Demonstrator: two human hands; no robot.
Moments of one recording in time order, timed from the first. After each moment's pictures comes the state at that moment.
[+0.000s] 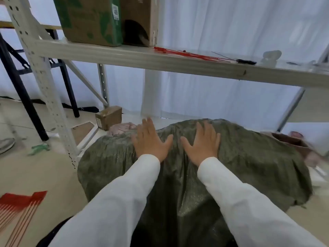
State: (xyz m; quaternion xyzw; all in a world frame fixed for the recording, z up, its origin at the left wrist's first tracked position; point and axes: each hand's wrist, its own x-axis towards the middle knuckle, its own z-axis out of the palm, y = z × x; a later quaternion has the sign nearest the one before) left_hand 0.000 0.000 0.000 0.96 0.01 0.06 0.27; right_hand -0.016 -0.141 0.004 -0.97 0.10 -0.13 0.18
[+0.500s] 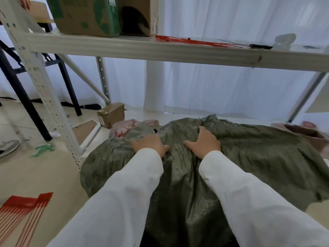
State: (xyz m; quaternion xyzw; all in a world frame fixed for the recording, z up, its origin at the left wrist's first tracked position) left_hand 0.032 0.016 -0.006 0.99 0.02 -0.06 0.11; right_hand 0.020 -0.136 -0.013 -0.96 0.15 -0.05 0.24
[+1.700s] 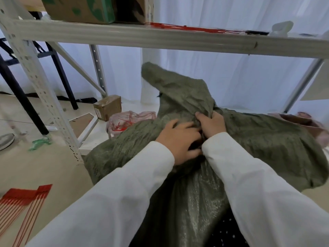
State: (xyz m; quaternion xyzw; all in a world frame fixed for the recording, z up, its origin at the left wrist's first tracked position) left_hand -0.020 -0.015 0.007 0.91 -0.41 0.08 0.08; right_hand -0.002 -0.141 0.012 -0.75 0.17 -0.17 0.61
